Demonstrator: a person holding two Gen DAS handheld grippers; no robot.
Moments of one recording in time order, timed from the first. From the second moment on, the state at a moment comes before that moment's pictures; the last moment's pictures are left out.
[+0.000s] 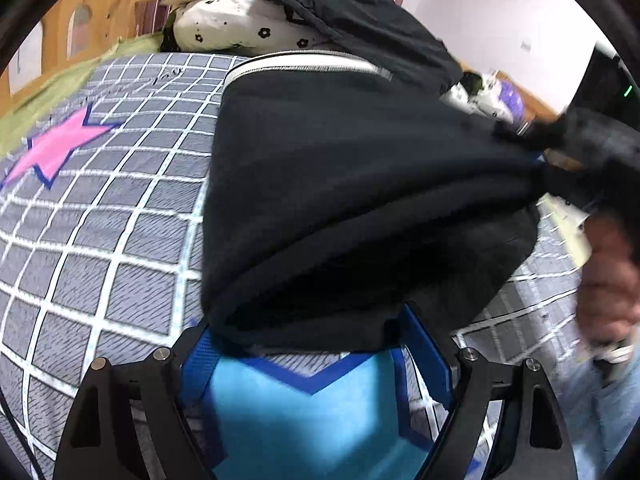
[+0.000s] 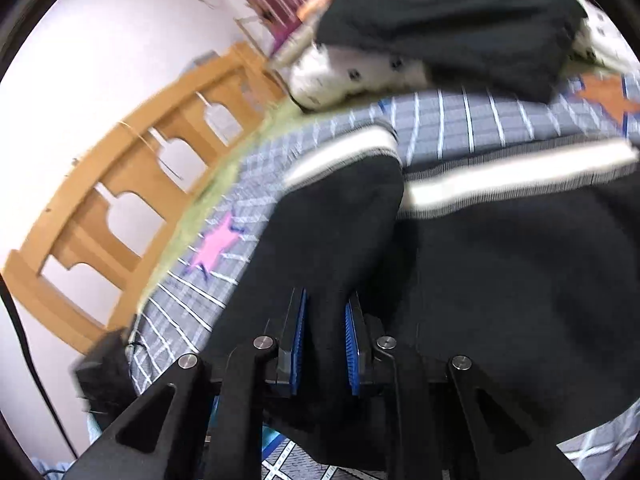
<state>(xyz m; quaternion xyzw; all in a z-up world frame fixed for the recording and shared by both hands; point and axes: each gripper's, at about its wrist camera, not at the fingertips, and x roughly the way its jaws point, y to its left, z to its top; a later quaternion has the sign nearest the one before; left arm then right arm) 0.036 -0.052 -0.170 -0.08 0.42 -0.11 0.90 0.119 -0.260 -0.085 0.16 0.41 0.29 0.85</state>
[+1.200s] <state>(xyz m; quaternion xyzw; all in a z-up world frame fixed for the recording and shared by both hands) 0.075 -0.140 -0.155 -0.01 0.46 -0.13 0.88 0.100 -0.440 -0.120 -0.01 0.40 -0.01 0.91</state>
